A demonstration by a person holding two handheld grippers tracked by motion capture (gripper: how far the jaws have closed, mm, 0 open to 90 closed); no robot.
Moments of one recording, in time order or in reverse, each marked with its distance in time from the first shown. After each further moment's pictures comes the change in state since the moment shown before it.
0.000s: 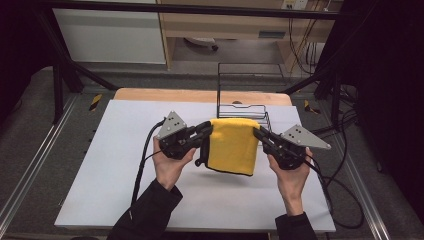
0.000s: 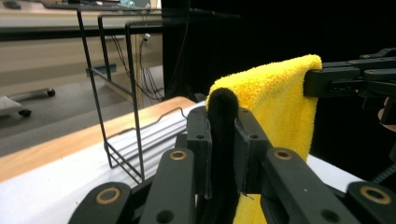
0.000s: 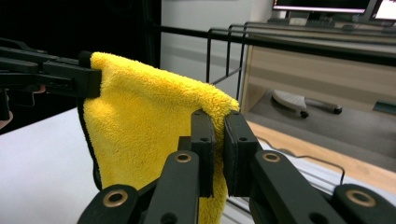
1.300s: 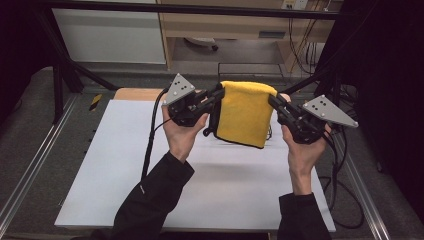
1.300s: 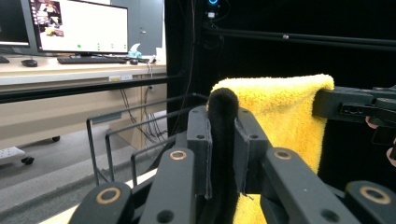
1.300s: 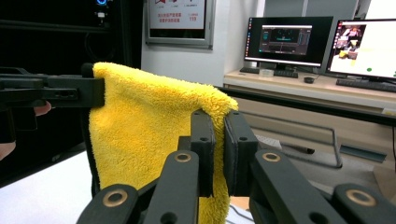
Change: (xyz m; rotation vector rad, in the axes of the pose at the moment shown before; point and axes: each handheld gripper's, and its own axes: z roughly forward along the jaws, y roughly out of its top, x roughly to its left) left arm 0.003 0.077 0.027 -0.168 0.008 0.008; right arm -0.025 0.067 -0.006 -0.176 -0.085 -0.018
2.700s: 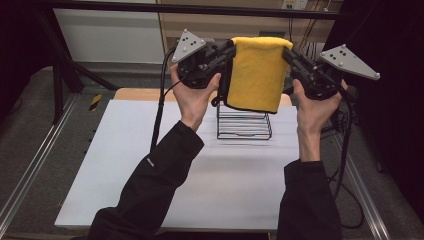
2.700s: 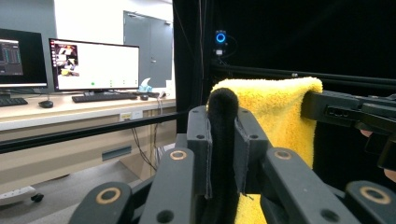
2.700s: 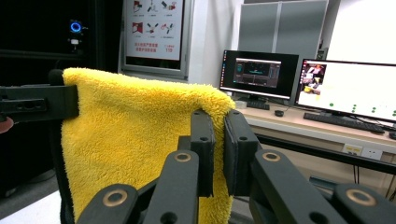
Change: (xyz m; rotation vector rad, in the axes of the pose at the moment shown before) left arm 0.002 0.074 0.037 -0.105 0.046 0.036; right arm -0.033 0.075 0.033 -0.093 -0.092 -0.043
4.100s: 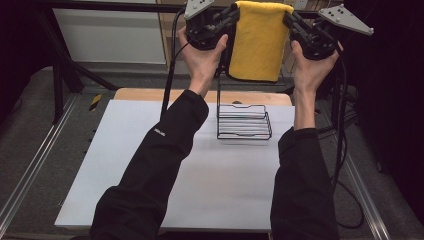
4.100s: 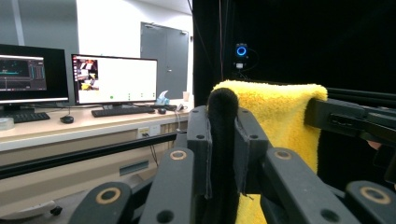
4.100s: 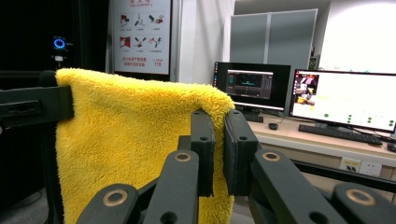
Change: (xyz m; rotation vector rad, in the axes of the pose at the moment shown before) left arm 0.040 0.032 0.059 -0.028 0.064 0.031; right arm -0.038 0.024 0.071 -0.036 -0.024 0.029
